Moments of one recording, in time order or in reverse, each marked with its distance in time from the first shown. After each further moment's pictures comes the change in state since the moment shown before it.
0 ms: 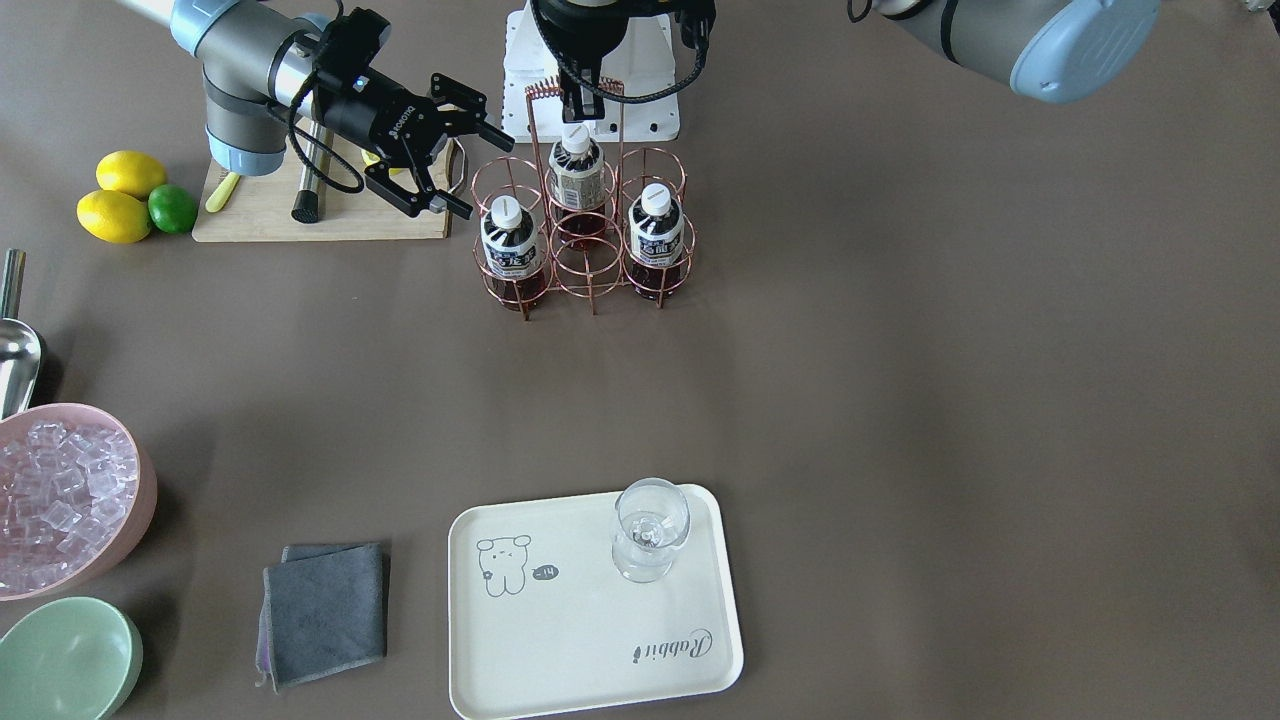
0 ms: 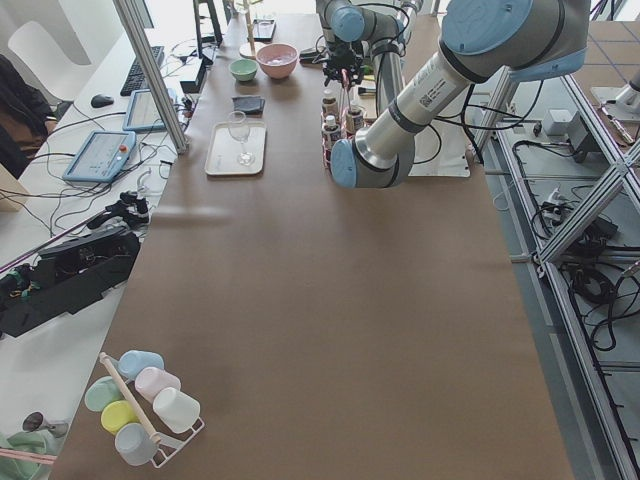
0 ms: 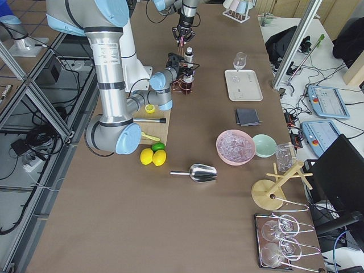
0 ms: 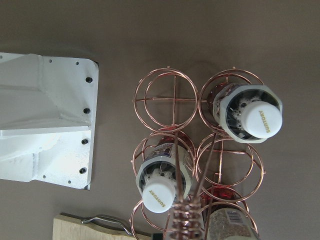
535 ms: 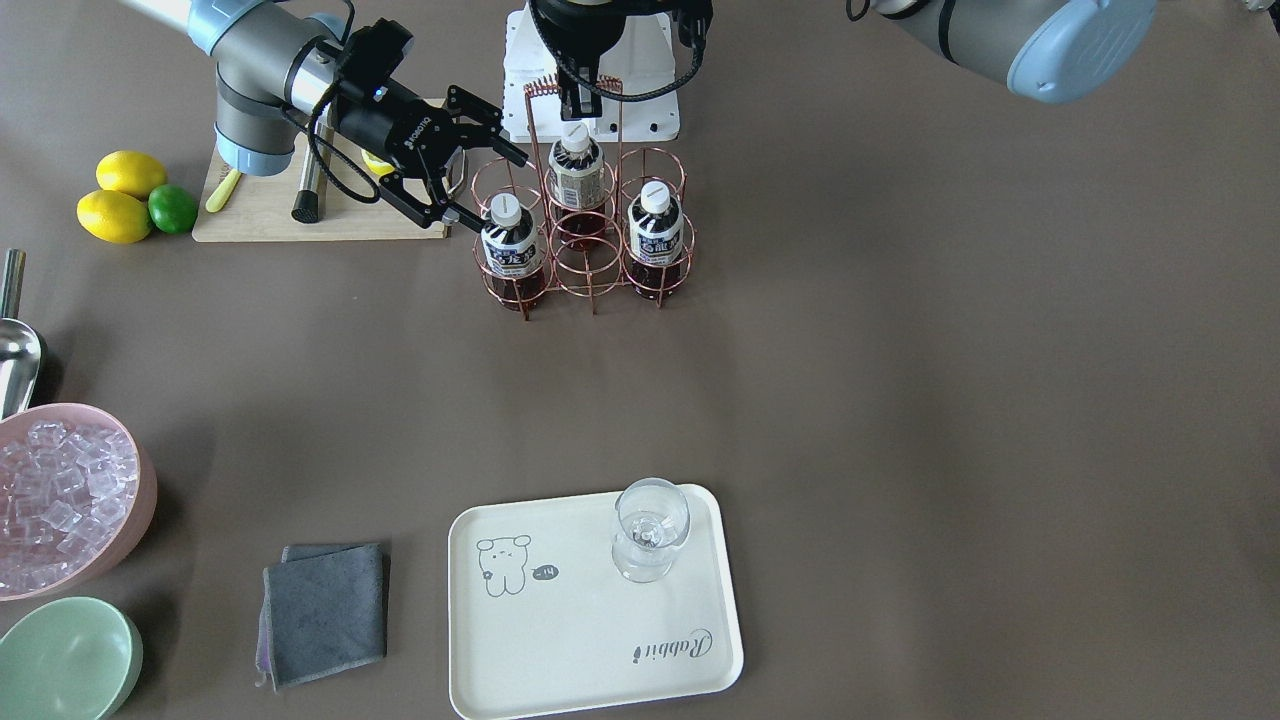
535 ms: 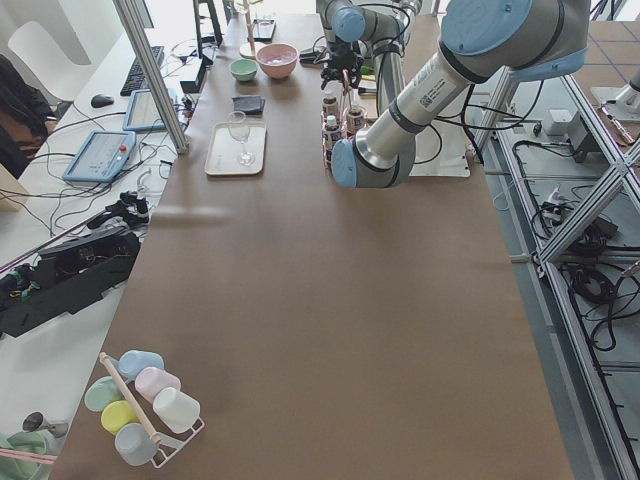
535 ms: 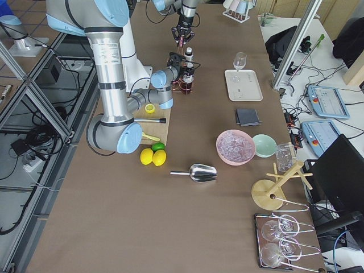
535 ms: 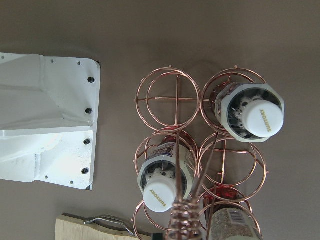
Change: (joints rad) left arm 0.005 0.000 -0.001 0.000 0.001 0.000; right arm 0.008 0.036 -0.001 -0.087 -0.006 -0.007
